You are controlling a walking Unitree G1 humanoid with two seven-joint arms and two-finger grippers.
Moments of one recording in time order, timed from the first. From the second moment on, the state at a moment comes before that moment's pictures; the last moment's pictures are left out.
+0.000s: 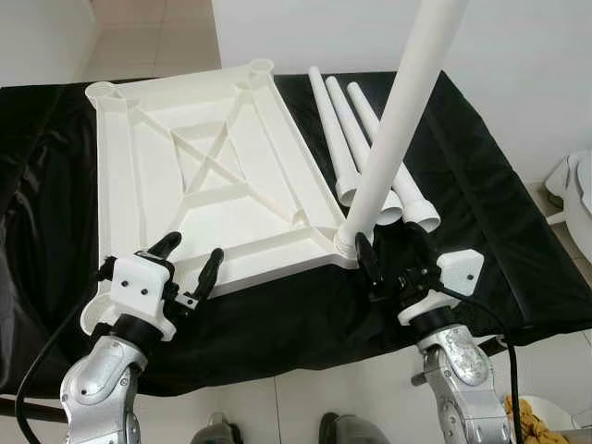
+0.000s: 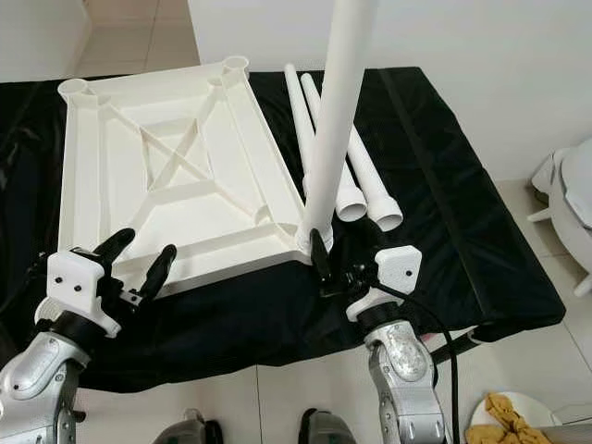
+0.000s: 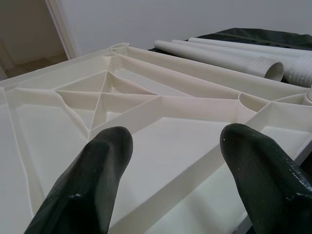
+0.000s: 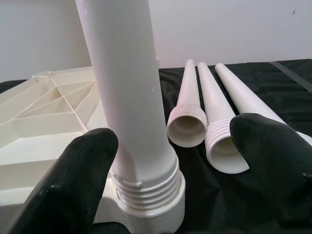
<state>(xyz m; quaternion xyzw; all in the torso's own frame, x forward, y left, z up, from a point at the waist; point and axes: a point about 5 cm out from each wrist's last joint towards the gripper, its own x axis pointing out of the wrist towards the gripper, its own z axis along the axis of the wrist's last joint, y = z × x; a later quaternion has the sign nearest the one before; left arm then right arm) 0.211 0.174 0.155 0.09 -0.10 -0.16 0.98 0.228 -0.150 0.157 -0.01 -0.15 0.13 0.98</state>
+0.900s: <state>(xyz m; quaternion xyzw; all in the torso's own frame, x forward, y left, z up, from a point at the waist) 0.214 0.169 0.151 0.08 -0.09 -0.17 0.98 0.226 -0.152 0.150 -0.01 -0.15 0.13 0.98</state>
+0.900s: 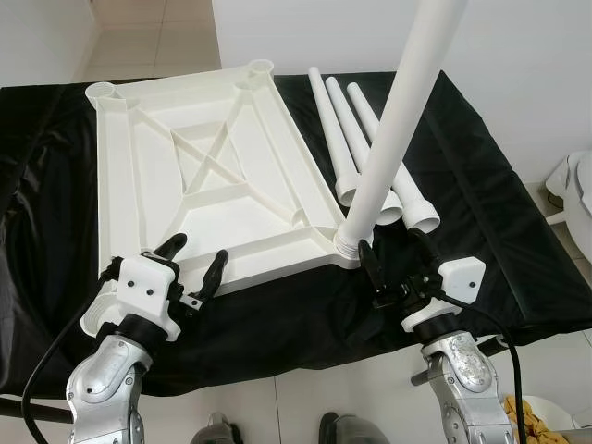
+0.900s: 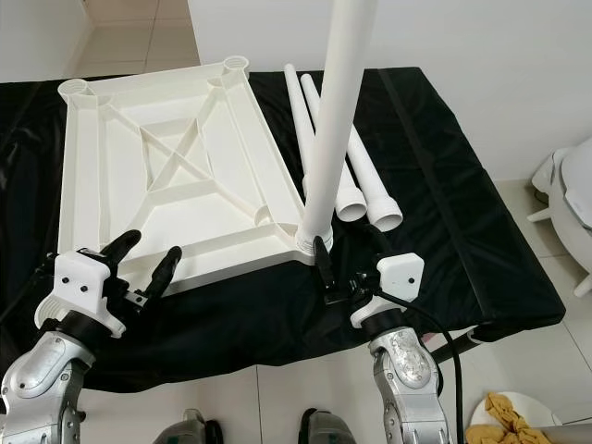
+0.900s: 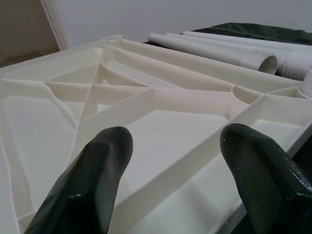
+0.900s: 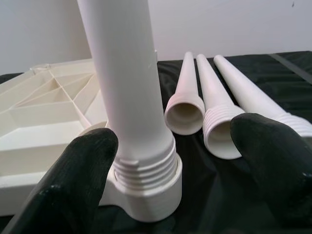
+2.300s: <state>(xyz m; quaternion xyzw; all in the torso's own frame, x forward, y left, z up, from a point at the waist) 0.217 0.167 0.074 0.08 0.01 -0.21 0.97 0.224 -0.183 0.072 -0.07 -0.03 0.12 0.99</state>
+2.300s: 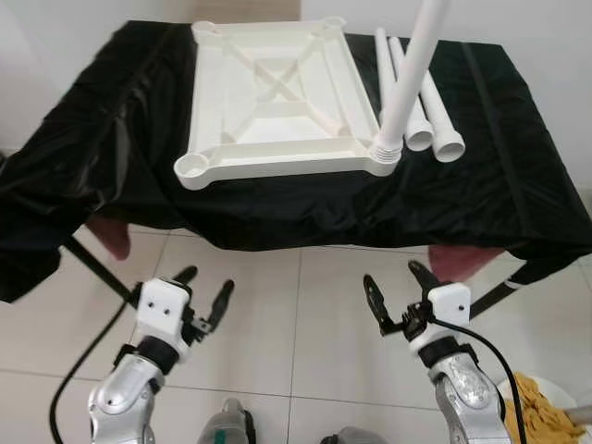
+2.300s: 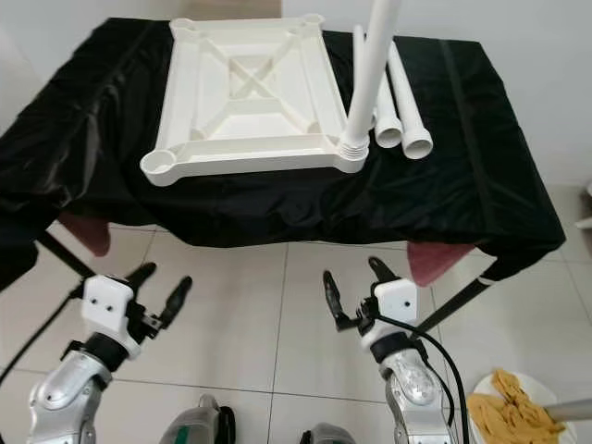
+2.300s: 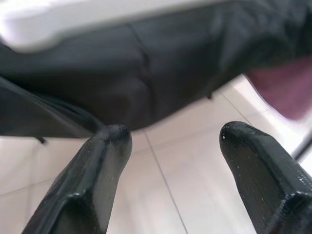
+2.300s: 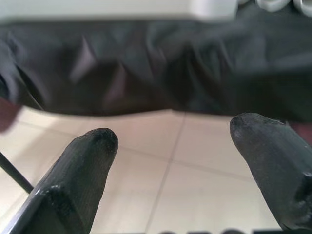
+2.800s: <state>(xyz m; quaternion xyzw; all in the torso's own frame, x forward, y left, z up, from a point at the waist) 0.199 0.191 -0.028 0.06 0.21 -0.12 0.97 0.213 -0.200 -0.011 -0.06 0.15 0.09 0.98</state>
